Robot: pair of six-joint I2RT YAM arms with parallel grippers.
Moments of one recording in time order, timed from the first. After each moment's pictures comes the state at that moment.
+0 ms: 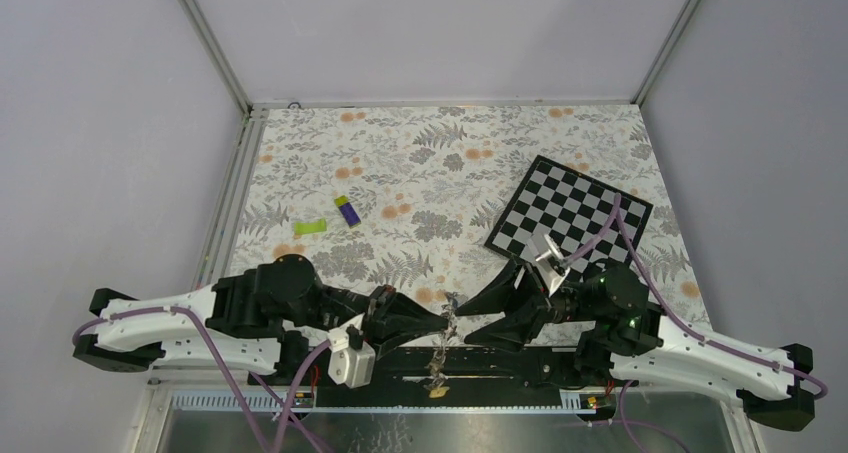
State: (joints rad) left arm -1.51 0.76 1.00 -0.25 0.33 0.67; right arm 1.20 0.53 0.56 0.27 -0.46 0.51
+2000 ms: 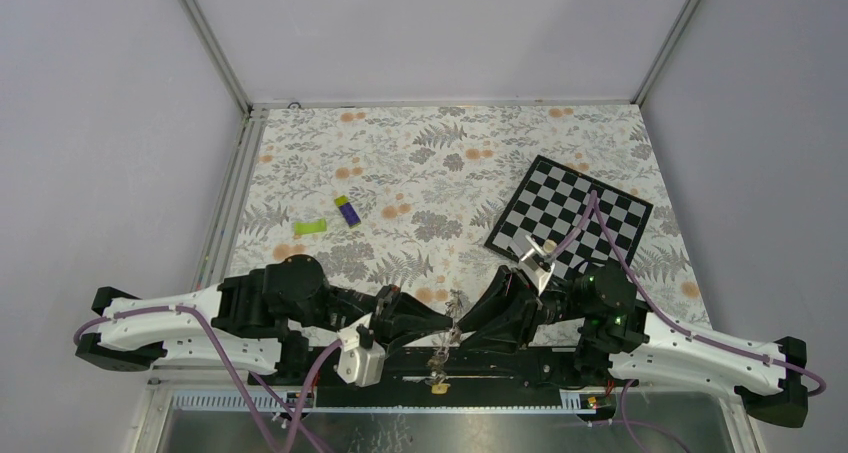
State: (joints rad) left arm -1.51 0.78 1.00 -0.25 0.32 0.66; right arm 1.20 0.60 0.53 0.40 -0.56 0.66
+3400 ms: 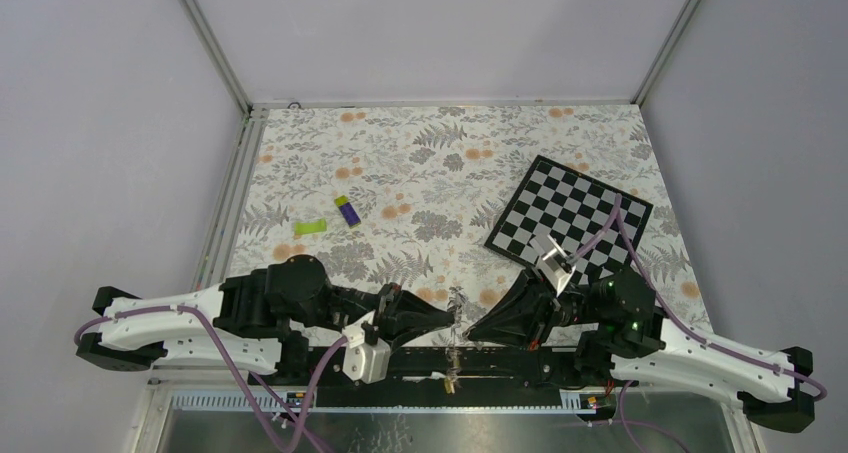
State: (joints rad) left arm -1.51 0.79 1.00 -0.25 0.28 0.65; right arm 1.20 0.50 0.52 0.34 -0.50 0.65
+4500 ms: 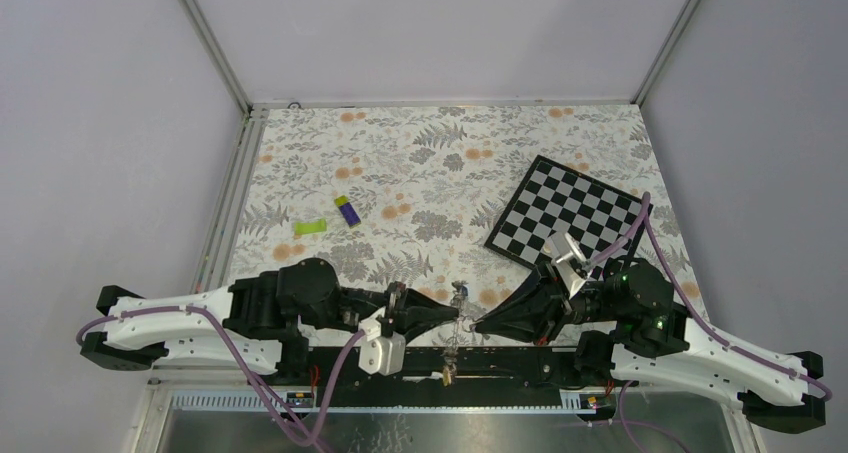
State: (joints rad) left arm -1.51 0.80 0.97 -0.22 0.21 0.61; right arm 1.20 0.48 0.67 0.09 -0.47 0.45
